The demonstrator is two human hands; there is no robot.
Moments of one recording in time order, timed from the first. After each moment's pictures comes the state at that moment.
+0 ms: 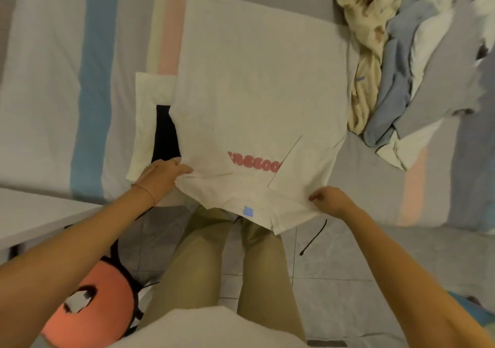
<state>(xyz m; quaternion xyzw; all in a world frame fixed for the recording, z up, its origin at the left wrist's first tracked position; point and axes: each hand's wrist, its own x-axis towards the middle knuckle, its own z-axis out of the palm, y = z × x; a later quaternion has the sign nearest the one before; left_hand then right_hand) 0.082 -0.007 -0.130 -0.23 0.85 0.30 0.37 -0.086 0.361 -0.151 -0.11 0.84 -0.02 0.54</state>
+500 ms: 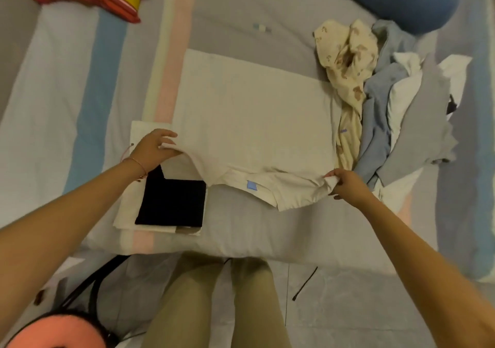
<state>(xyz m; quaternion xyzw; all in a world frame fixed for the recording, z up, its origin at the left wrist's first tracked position) -0.050 -0.070 -0.097 -0.34 0.81 0.45 0.13 -0.226 0.339 -0.109 -0.03 0.88 -0.21 0.42</state>
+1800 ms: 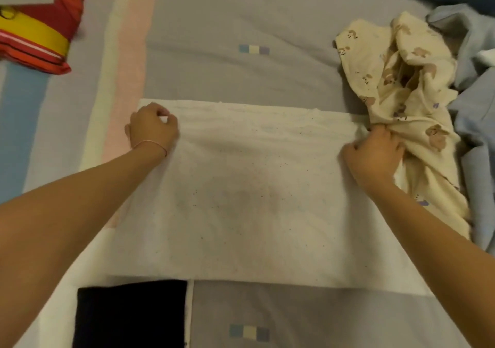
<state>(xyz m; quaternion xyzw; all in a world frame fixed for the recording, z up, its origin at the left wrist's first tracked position) -0.345 -0.163 -0.304 -0.43 0.86 0.25 -0.07 -0.460 0.193 -0.301 0.04 0.99 -0.13 0.04</state>
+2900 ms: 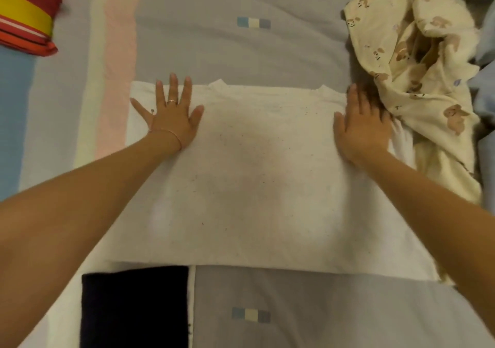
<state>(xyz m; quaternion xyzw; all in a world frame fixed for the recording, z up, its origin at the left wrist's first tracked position) -0.355 -0.142 -0.333 -0.25 0.96 0.03 0.16 -0.475 0.186 -0.328 -0.14 0.98 -0.02 0.10</state>
